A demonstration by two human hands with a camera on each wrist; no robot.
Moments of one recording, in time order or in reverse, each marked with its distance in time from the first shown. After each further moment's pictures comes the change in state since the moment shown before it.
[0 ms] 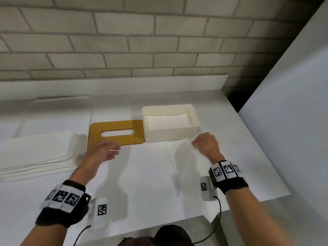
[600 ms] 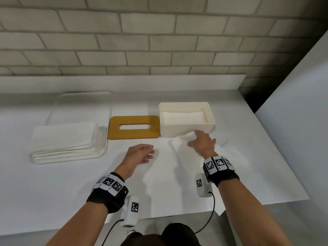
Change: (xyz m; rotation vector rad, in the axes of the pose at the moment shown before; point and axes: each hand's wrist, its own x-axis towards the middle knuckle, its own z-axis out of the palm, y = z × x) left_hand -0.011 -0.043 0.040 -0.060 -0.155 -0.079; right_hand -0.014 -0.040 0.046 -0.101 -0.021 -0.143
